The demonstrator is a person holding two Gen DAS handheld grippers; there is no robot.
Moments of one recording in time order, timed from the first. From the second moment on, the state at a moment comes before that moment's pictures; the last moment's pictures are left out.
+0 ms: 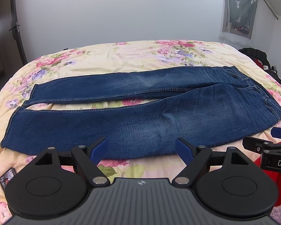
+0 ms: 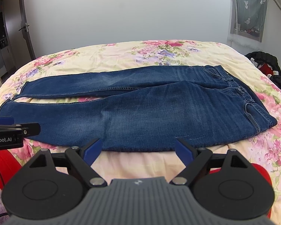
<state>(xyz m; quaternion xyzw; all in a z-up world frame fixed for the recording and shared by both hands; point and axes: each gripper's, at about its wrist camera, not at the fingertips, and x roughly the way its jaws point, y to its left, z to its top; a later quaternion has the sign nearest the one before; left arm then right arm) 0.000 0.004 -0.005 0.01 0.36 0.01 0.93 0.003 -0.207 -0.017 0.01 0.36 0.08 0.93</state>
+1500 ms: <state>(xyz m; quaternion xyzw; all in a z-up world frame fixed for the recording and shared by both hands) -0.003 0.005 -0.004 0.01 0.36 0.01 0.93 -0.001 -0.206 -0.016 0.02 0.36 0.08 0.93</state>
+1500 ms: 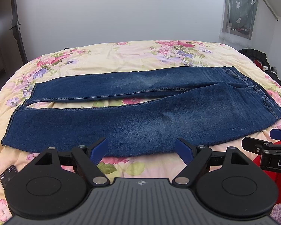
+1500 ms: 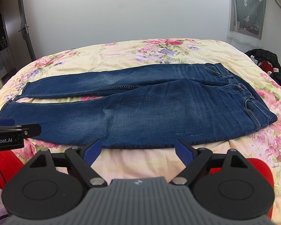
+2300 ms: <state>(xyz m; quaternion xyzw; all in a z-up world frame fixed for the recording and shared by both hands) 0.039 0.068 -0.007 0.07 0.37 -0.01 0.93 0.063 -0.305 -0.035 -0.02 0.37 0.02 0.93</state>
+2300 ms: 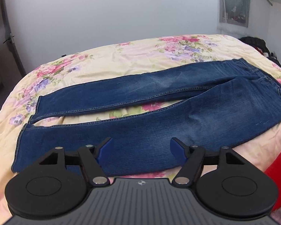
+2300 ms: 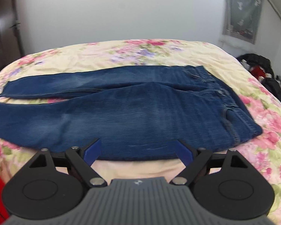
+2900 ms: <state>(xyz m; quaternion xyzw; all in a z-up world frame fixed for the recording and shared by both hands) 0.107 0.198 -0.048 0.25 0.53 -0.15 0.79 0.161 -0.420 -0.077 -0.02 0.47 -0.03 0.88</state>
